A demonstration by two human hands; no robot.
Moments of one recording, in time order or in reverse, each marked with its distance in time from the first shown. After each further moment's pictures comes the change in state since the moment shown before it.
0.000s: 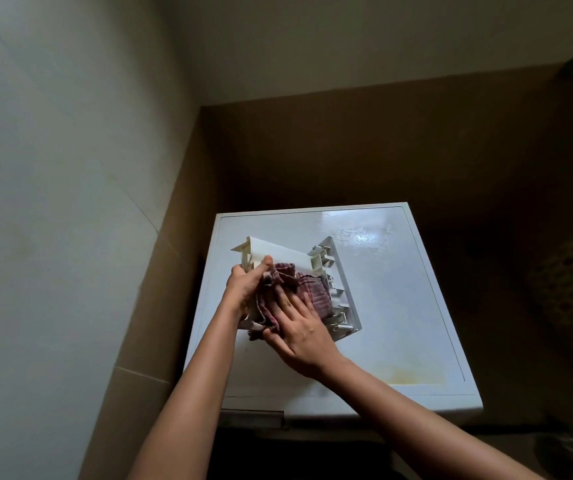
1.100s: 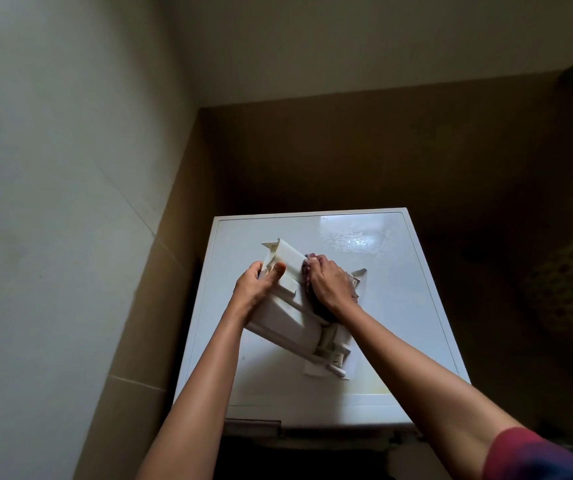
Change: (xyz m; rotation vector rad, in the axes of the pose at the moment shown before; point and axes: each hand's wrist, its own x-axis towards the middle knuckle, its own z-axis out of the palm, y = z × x) left_hand -0.012 0.010 0.012 0.312 -0.112 0.259; right_hand 0.076 0.075 -0.035 0.313 0.065 0.630
